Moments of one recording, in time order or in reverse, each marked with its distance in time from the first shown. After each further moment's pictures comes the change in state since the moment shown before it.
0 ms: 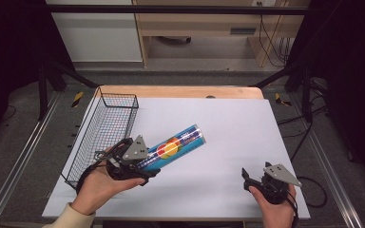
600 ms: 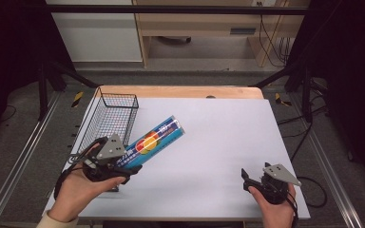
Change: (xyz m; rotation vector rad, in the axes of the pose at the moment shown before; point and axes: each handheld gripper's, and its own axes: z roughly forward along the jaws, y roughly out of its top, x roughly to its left) left arm 0.010 -0.022 -0.037 -0.009 0.085 -0.086; right arm 0.001 0.001 -0.001 0.017 0.008 0.006
